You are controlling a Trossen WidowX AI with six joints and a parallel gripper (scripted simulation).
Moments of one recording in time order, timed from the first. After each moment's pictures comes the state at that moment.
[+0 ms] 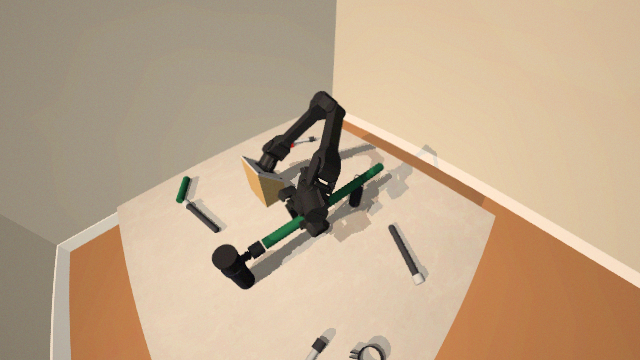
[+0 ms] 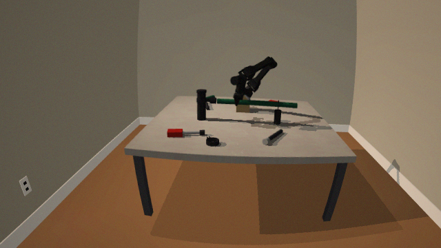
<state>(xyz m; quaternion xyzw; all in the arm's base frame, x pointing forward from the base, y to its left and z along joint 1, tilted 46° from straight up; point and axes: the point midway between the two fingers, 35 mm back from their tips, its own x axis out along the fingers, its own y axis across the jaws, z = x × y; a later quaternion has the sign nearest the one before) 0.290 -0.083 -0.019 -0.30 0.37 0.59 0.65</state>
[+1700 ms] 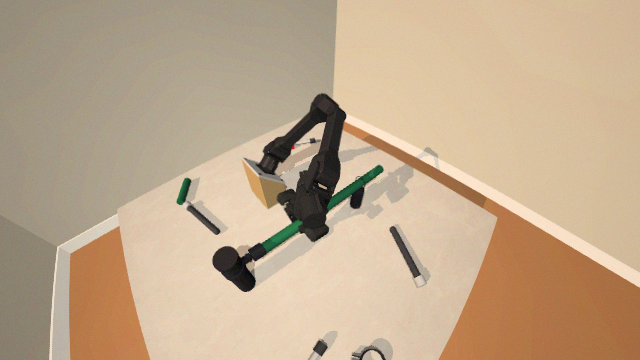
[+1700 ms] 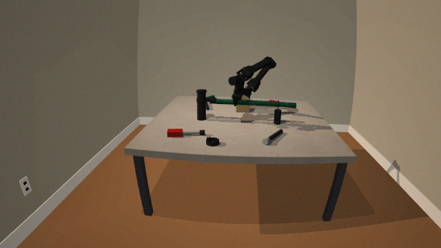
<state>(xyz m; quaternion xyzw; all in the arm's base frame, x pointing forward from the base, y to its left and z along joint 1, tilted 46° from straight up) 0.290 -0.088 -0.026 -0.29 0.36 0.60 0.65</state>
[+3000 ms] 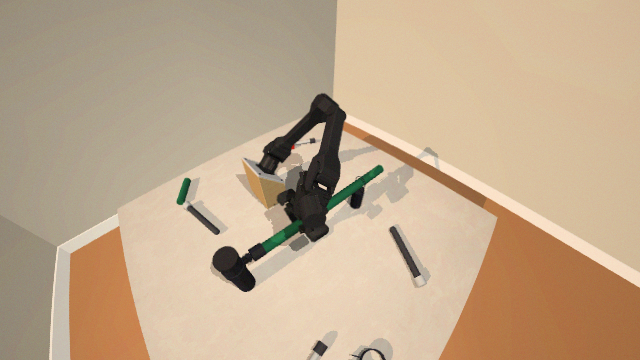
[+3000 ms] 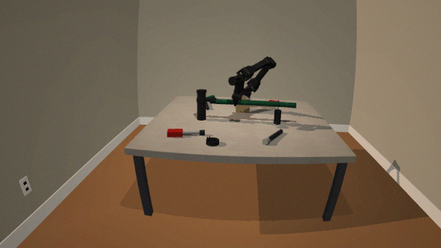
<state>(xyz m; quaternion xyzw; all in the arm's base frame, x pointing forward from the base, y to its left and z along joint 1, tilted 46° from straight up) 0.290 -0.088 -0.026 -0.29 0.36 0.60 0.65</state>
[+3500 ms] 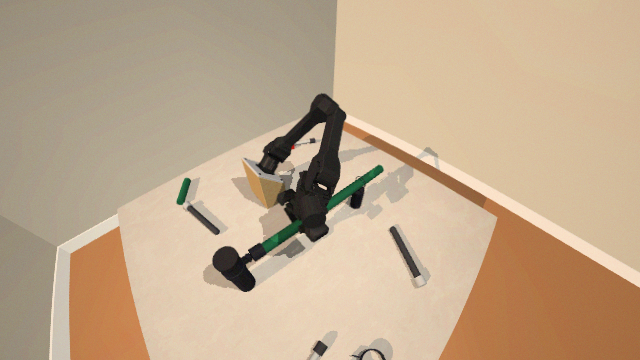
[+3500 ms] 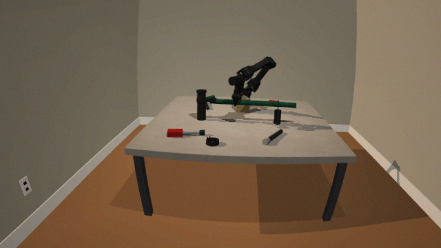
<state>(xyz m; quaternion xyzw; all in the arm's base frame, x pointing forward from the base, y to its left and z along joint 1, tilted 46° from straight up) 0.290 -0.088 -0.026 -0.29 0.36 0.60 0.65</state>
